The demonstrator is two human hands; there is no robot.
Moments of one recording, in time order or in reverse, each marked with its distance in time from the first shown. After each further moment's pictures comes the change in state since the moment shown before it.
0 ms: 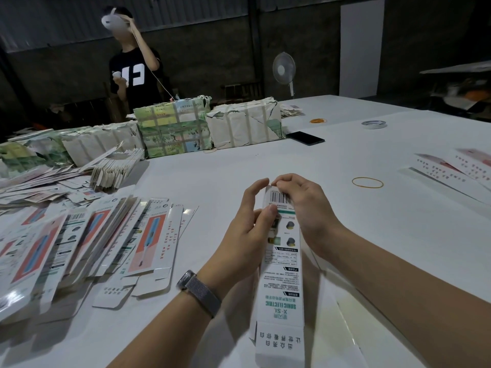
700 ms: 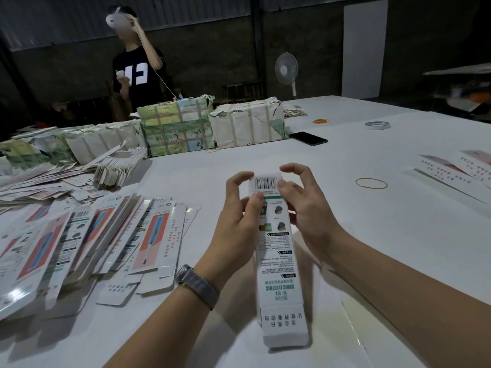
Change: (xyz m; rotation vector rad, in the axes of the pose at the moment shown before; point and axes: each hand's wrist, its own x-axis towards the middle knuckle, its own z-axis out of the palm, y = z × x) left_hand 0.003 0.008 -0.011 -0.050 0.146 0.081; right_hand -0.003 0.014 0.000 0.002 -0.099 -0.104
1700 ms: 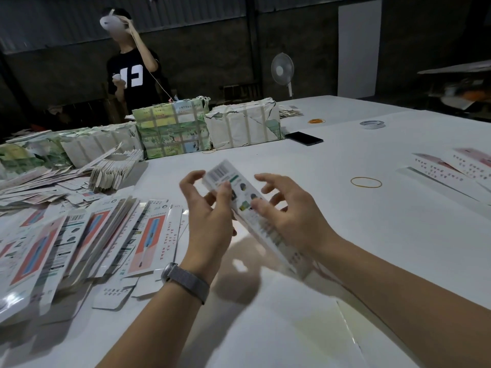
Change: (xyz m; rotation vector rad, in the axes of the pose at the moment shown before) left_hand 0.006 0.002 -0.015 -0.046 0.381 0.000; right_hand -0.001 0.004 -0.002 -0.611 -0.010 -0.206
